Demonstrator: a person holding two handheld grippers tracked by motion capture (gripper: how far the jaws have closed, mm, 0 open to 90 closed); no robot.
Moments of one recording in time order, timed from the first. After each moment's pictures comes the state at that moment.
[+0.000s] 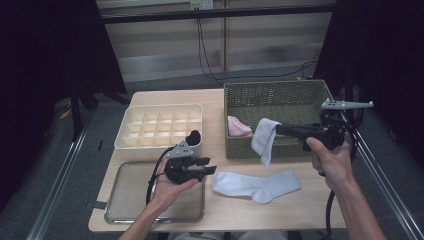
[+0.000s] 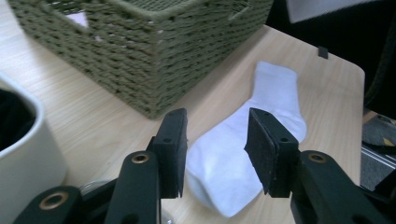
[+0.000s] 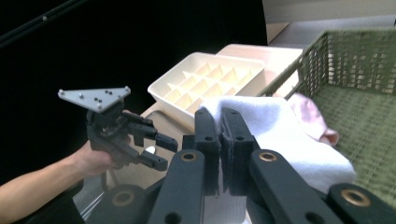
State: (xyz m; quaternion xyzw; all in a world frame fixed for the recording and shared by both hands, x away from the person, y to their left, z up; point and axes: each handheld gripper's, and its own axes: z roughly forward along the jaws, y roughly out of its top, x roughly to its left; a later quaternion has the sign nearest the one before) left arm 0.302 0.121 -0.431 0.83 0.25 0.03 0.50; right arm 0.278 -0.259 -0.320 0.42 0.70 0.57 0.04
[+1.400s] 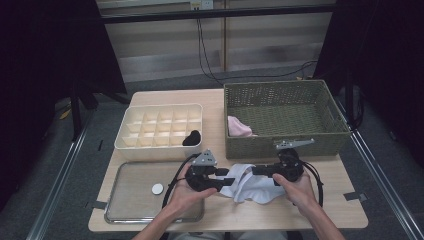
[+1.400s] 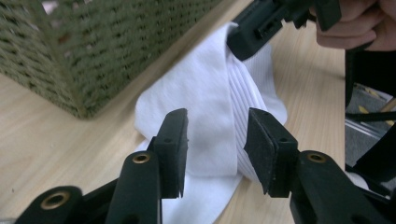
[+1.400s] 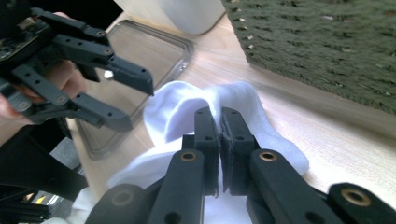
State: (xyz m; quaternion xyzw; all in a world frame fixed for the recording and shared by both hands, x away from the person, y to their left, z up) left arm 0.292 0.076 -0.456 0.86 0.21 -0.01 0.46; right arm 0.279 -0.209 -0.454 0.46 0.75 0.46 -0.04
